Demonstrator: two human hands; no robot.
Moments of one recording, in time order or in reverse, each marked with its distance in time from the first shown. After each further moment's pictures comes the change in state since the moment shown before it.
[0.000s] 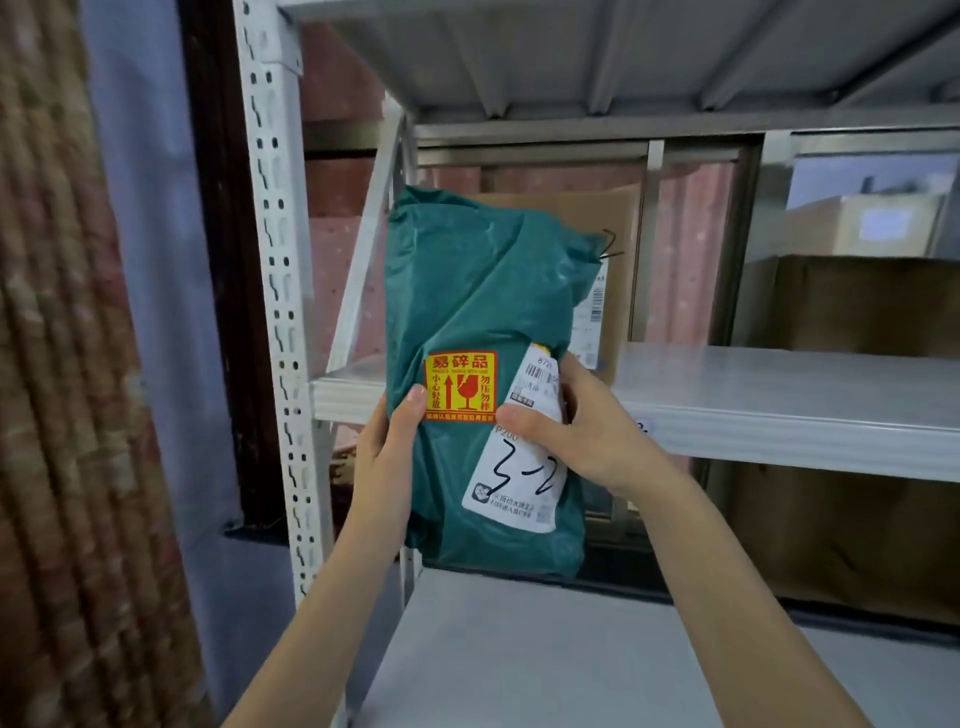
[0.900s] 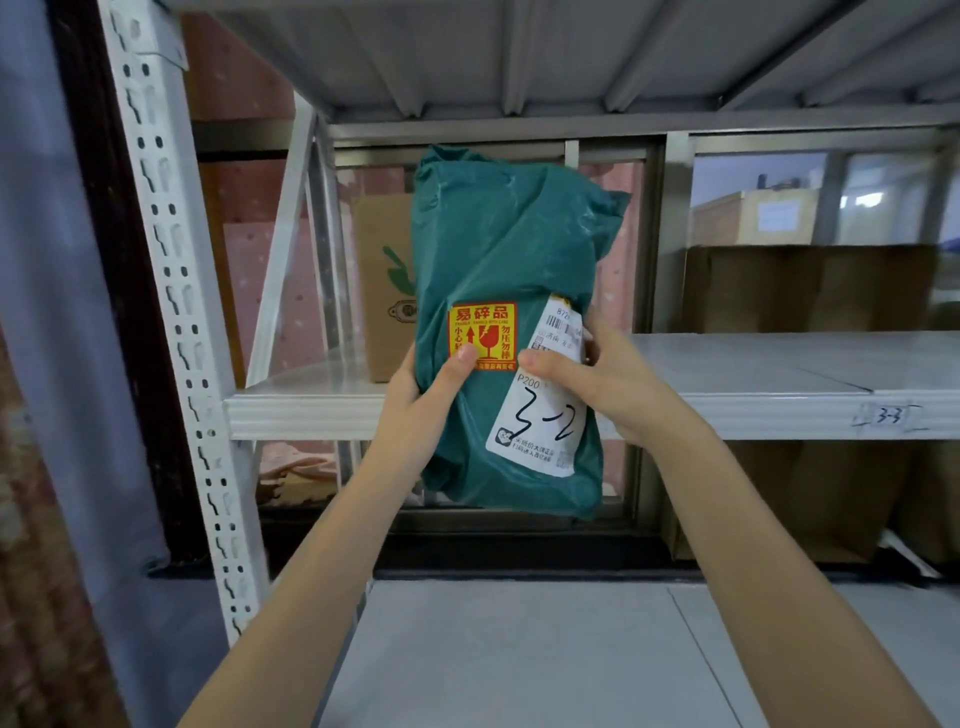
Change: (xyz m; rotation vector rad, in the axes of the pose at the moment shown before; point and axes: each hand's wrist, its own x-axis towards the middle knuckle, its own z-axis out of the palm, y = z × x) left_hand 0.023 -0.003 0.072 0.100 -0.369 0.111; right_hand -0.005 -0.003 -0.074 0.001 0.215 0.068
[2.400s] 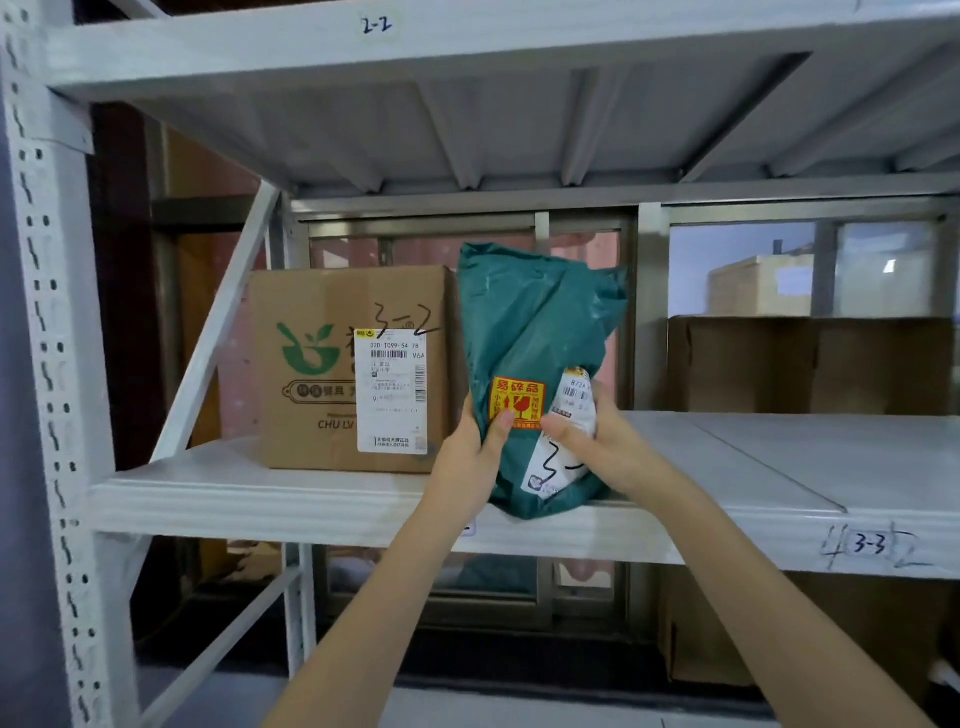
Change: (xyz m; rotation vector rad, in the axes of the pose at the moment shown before) left_hand 0.089 -0.072 0.139 0.474 -0.039 0.007; right_hand 0.075 0.093 -0.128 -0.023 -0.038 -0.029
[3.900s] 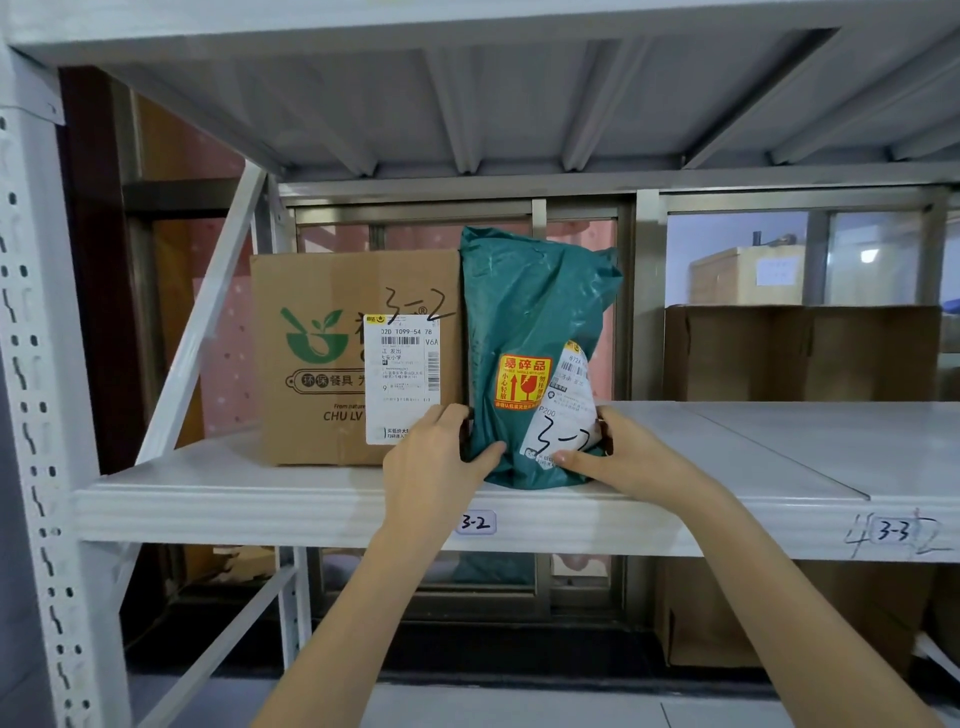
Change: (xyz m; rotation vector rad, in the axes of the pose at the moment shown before) left_hand -0.008 -0.015 -0.038 0.728 0.249 0.216; right_hand -0.002 0.005 0.004 -0.437 -0.018 0.188
